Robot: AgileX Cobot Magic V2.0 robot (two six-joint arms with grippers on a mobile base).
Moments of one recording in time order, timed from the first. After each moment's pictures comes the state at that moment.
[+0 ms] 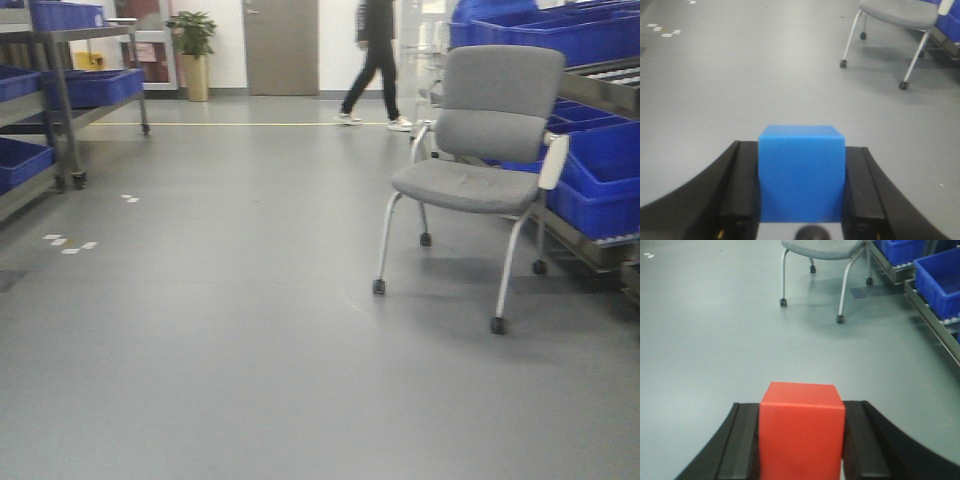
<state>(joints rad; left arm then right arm) -0.24 0.43 -0.26 0.27 0.31 -0.43 0.02 0.46 -0.41 -0.12 0.42 0.26</state>
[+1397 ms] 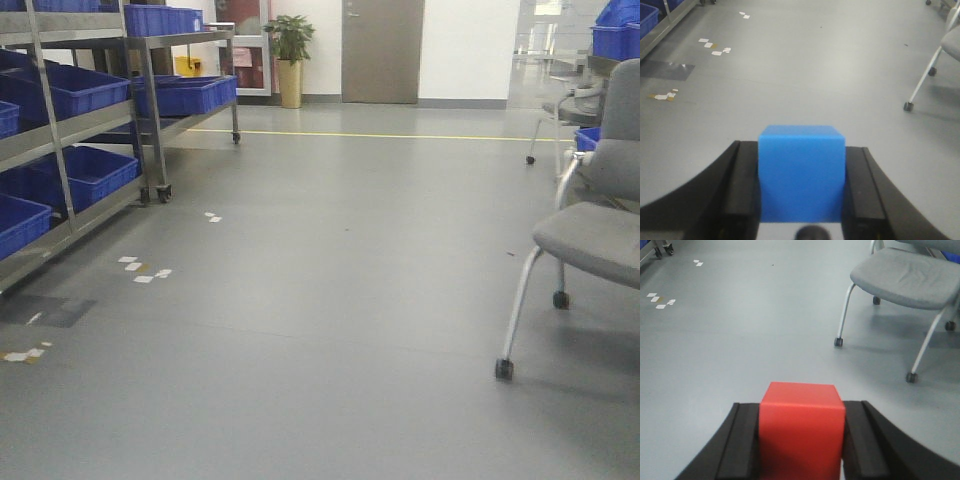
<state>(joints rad) -0.24 0.43 -0.26 0.27 0.31 -0.43 0.02 0.46 -0.41 -0.12 0.42 0.26</state>
